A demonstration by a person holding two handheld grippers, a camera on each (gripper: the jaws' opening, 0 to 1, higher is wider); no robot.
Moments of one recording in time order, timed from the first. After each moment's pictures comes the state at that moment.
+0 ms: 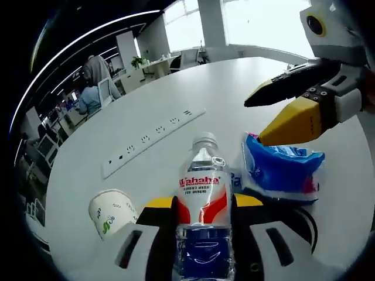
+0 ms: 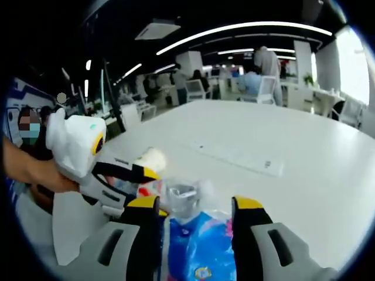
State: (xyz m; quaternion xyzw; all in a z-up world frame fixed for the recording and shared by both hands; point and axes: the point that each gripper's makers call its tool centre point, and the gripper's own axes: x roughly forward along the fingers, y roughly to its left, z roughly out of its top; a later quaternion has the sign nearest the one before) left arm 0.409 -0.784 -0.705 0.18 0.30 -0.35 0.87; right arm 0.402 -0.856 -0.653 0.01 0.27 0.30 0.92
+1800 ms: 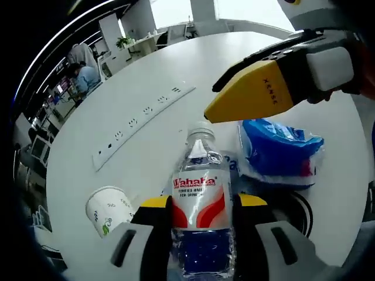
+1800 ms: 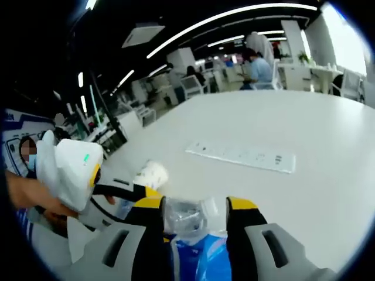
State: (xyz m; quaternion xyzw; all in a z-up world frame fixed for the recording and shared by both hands) left arm 0.401 -0.783 -0.724 0.25 0.42 -0.36 0.79; right arm 0.428 -0.842 -0.654 0.08 0.30 0.30 0.90
